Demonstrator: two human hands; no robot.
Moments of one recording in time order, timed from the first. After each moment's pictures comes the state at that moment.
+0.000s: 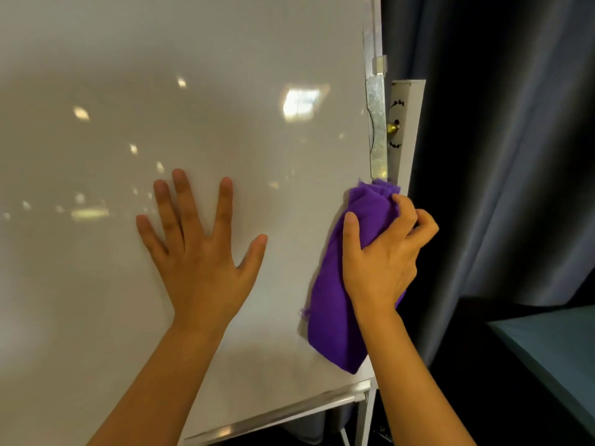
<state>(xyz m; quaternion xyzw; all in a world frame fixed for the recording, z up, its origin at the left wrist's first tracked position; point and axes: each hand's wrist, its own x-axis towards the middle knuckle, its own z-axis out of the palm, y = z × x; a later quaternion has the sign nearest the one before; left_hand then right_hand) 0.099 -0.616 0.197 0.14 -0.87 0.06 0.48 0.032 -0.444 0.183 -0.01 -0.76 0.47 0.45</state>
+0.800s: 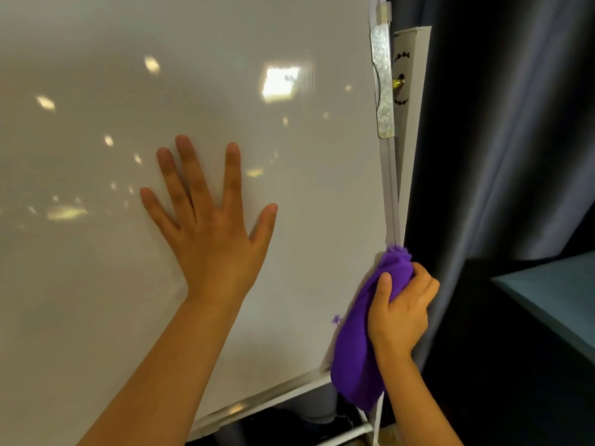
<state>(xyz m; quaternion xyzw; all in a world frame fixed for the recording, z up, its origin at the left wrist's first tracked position) 0.121 -0.638 0.199 0.12 -0.88 0.04 0.46 0.087 -0.452 0.061 -0.11 -0.78 0.48 0.37</state>
